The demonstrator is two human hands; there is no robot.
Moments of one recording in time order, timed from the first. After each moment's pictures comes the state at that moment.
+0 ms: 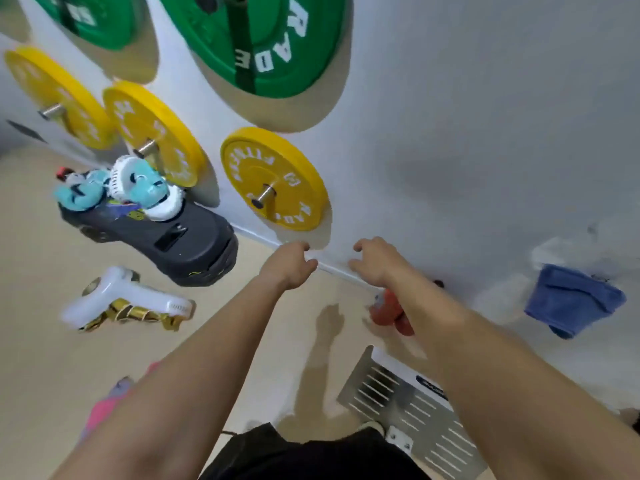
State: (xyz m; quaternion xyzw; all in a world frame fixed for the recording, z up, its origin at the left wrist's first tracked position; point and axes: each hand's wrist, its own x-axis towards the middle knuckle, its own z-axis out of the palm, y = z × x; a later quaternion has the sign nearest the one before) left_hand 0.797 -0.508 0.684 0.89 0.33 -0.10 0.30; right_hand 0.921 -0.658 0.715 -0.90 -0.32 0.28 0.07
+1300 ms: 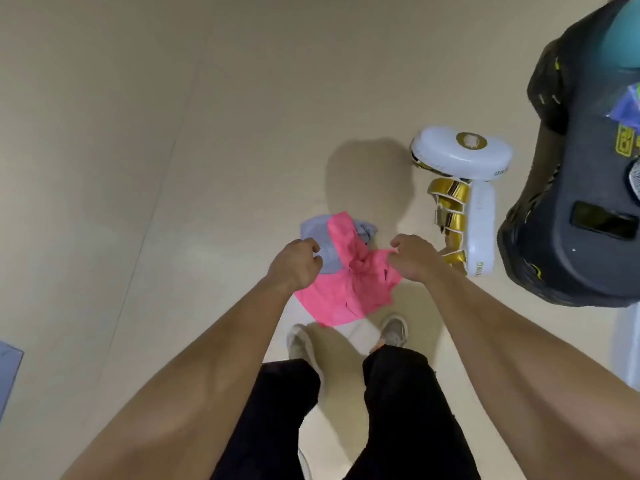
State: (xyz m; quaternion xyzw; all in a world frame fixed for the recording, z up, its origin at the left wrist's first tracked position) left_hand 0.124 -0.216 0.353 0.39 0.82 -0.02 0.41; right_hand 0.323 -0.086 0.355 -0.50 -0.74 0.39 -0.23
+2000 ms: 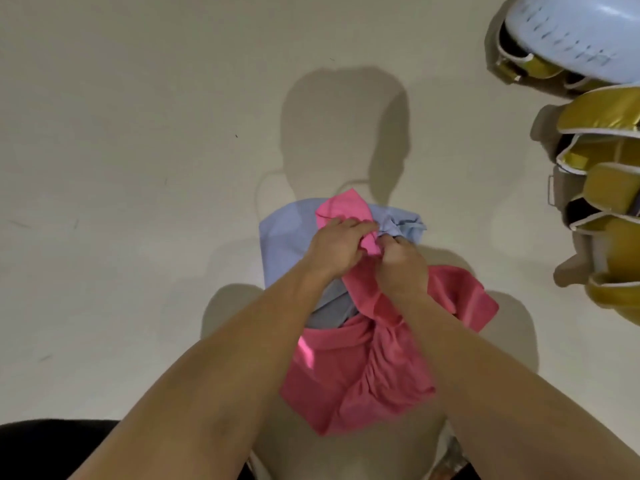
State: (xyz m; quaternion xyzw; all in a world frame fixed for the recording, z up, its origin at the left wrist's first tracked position) left_hand 0.064 -0.099 -0.230 0.61 0.70 -0.01 0.38; right_hand 0.212 -0.079 -0.244 -0.58 -0.75 0.31 -0.07
